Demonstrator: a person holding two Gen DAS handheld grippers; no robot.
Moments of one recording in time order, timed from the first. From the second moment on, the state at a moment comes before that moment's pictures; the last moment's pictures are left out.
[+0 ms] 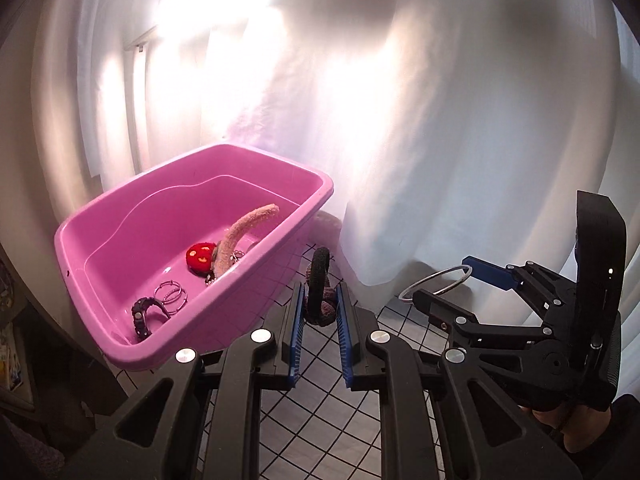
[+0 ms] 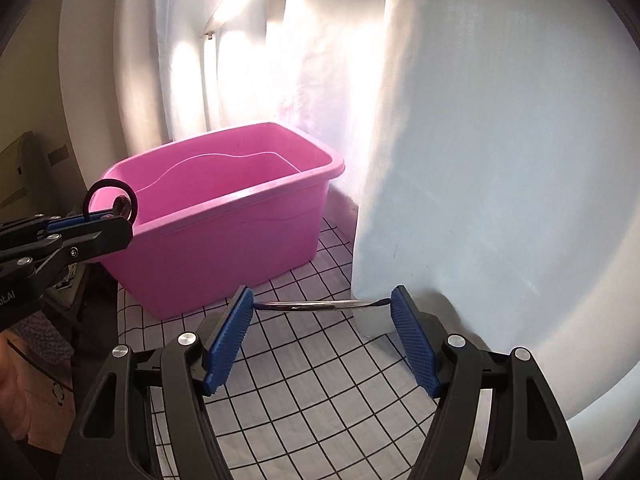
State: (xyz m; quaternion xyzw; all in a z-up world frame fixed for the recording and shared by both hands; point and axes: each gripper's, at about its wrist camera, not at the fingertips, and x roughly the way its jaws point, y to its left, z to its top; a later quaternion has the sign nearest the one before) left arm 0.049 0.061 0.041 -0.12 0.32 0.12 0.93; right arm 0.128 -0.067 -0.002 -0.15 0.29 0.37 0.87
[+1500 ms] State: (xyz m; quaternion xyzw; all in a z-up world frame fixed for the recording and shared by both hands) left arm 0.116 0.283 -0.002 -0.10 0.44 0.23 0.86; right arm 0.197 0.162 0.002 -0.17 0.36 0.37 0.84
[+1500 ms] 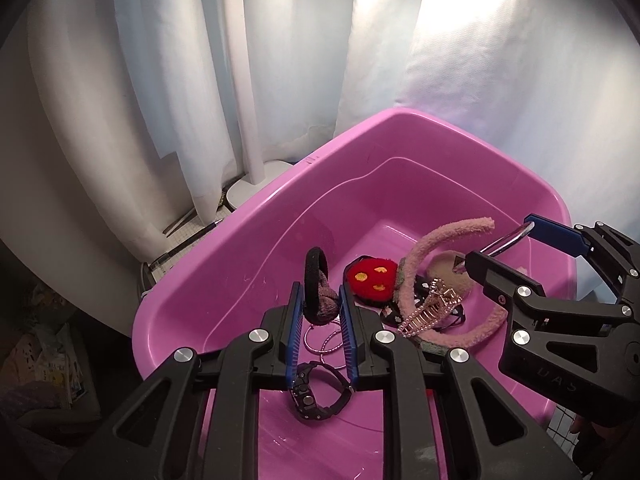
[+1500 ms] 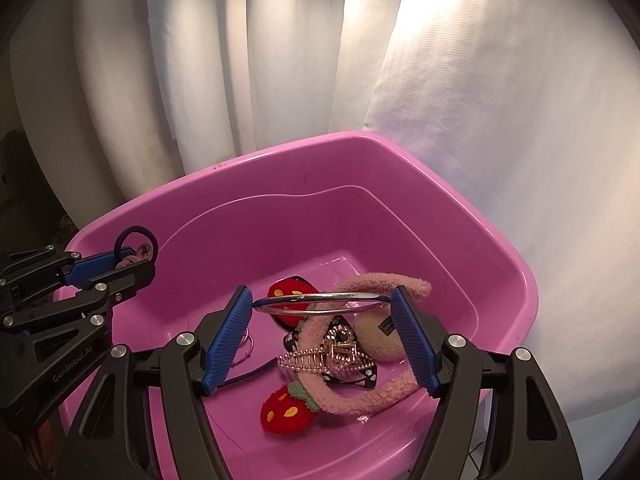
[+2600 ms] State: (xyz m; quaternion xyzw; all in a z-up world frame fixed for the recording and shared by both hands) left arm 0.103 0.285 -0.006 -0.11 0.45 0.26 0.85; right arm 0.192 0.153 -0.004 -0.18 0.36 0.35 0.85
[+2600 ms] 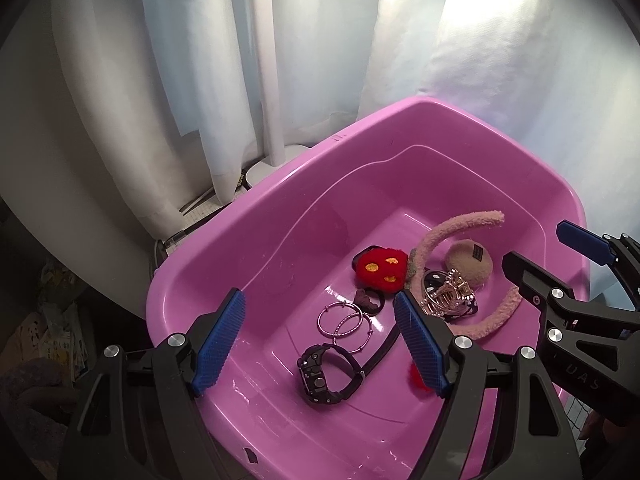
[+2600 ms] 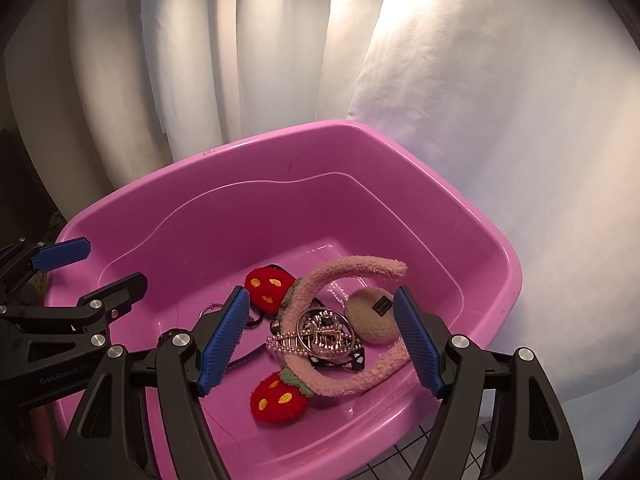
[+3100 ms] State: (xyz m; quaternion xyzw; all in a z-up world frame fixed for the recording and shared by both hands) left arm 0.102 0.288 -0.009 -0.12 0.45 0.26 0.85; right arm 0.189 0.156 -0.004 -0.19 0.36 0.35 0.84
